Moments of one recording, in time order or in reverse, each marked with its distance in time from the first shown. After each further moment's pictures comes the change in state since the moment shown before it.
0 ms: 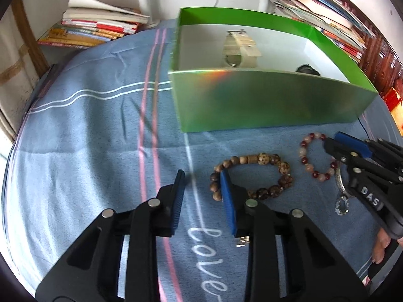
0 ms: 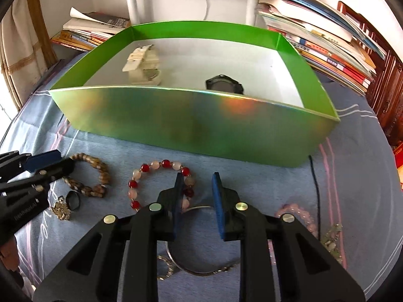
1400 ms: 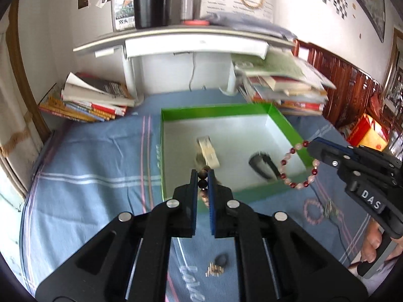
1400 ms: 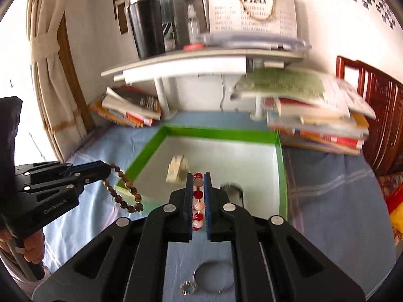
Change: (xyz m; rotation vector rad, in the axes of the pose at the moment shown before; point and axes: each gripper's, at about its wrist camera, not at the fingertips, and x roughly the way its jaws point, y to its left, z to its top) left arm -0.107 -0.011 0.074 0.053 -0.287 -0.117; right arm -0.114 -0.017 0.066 0.006 -0.333 0.158
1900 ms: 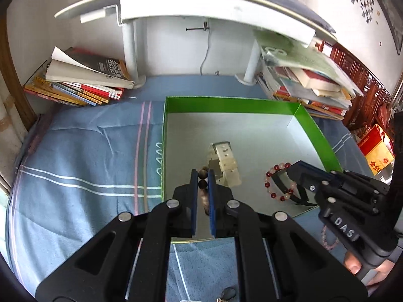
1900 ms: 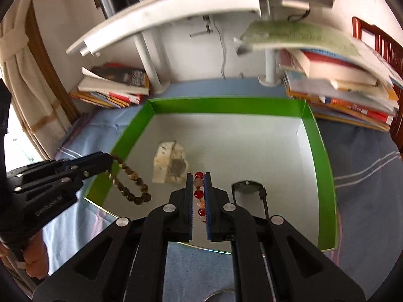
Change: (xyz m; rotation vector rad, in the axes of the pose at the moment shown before) left arm 0.080 0.022 0.015 -0.076 0.112 0.010; right arm 0.099 -0.010 -0.006 0.086 0.189 0.011
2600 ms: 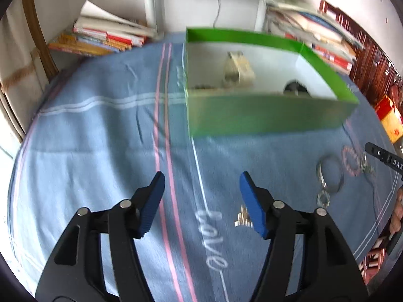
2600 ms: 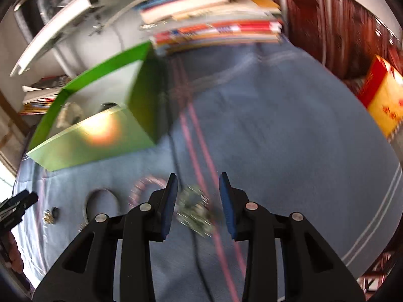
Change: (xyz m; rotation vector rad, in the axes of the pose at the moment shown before) left arm -0.027 0.008 -0.115 0.016 0.133 0.083; right arm -0.076 -0.130 -0.134 0.313 0.068 -0.248
